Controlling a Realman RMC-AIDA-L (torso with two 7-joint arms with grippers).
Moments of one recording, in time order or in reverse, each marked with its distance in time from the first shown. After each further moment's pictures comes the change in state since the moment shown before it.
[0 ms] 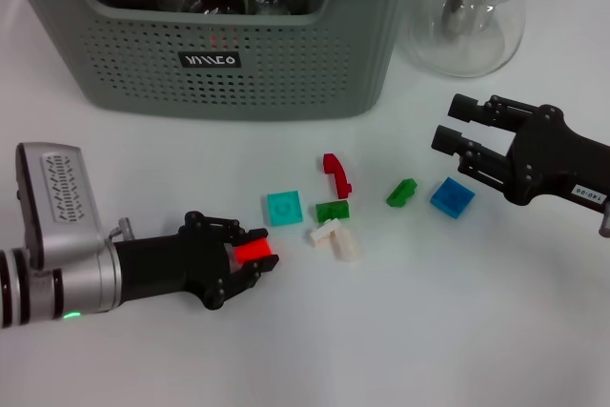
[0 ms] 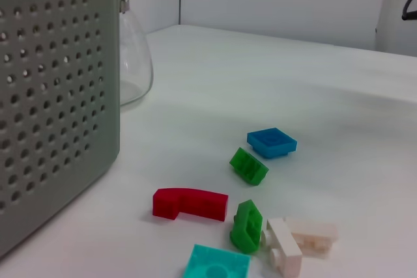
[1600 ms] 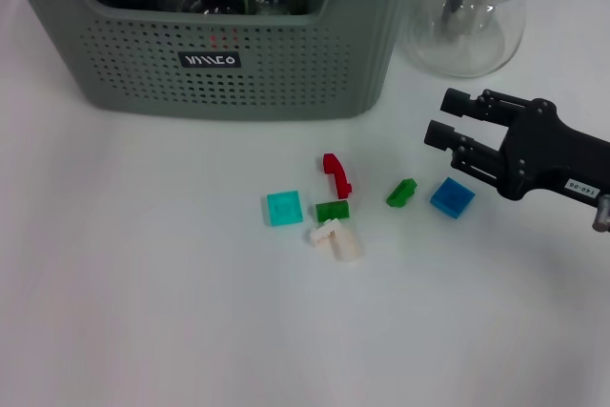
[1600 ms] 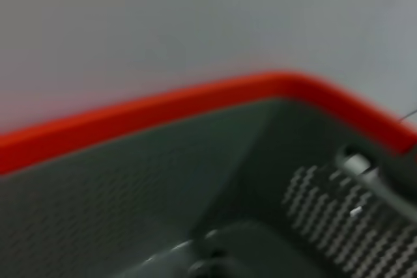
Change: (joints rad) left arm -0.507 0.213 0.129 0.367 0.302 -0.172 -1.364; right arm 0.017 0.005 0.000 0.000 -0.001 -0.002 0.000
